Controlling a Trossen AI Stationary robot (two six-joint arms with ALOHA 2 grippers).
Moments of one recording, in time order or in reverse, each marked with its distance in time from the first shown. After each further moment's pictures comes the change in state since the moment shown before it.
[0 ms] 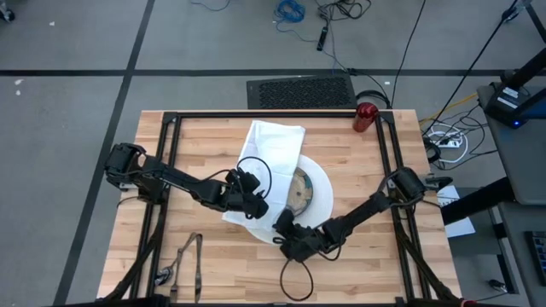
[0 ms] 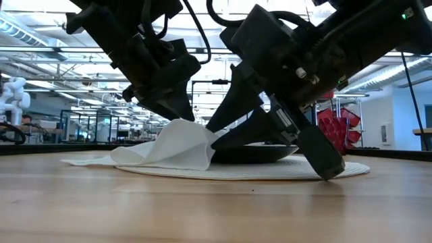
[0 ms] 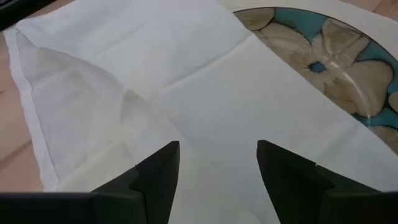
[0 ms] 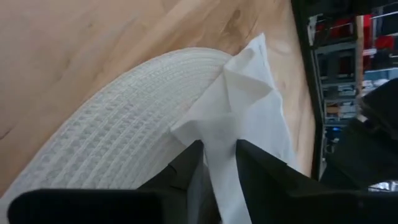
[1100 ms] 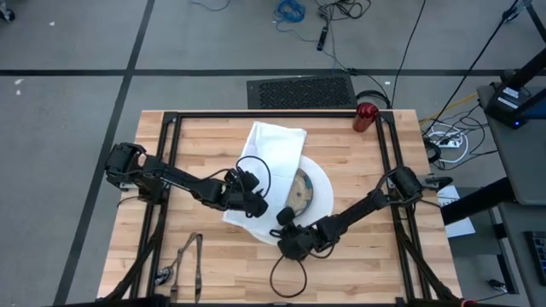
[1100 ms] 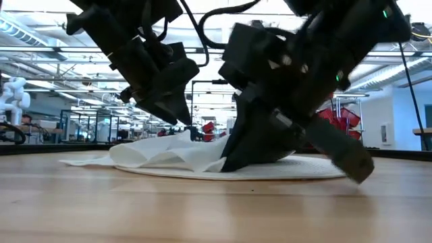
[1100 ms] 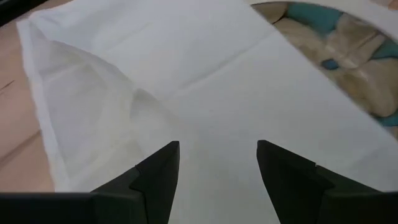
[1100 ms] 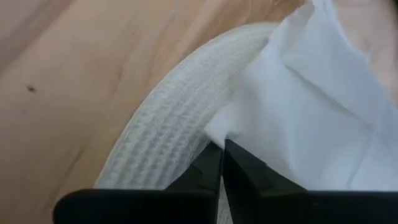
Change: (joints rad) left arm 0.015 0.000 -0.001 -0.035 0.003 -0.025; right arm -0.030 -0.005 0.100 -0.294 -0.221 0.369
